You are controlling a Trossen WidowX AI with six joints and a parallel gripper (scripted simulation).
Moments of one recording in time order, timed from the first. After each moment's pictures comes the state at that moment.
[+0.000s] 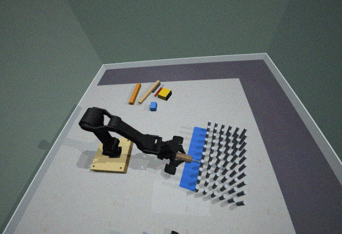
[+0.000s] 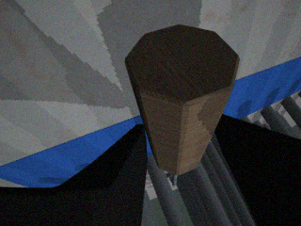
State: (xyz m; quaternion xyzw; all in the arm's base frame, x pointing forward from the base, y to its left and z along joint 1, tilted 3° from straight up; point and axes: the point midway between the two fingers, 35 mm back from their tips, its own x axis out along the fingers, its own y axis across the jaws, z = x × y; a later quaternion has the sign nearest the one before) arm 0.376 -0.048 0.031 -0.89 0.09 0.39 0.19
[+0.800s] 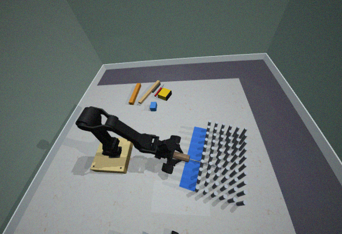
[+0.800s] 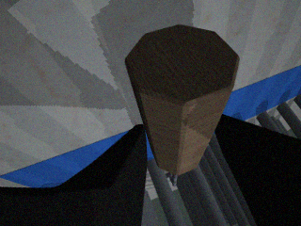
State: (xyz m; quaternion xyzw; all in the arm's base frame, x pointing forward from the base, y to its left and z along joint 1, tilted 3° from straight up) arm 0.363 -0.043 0.029 -0.89 0.09 0.39 0.19
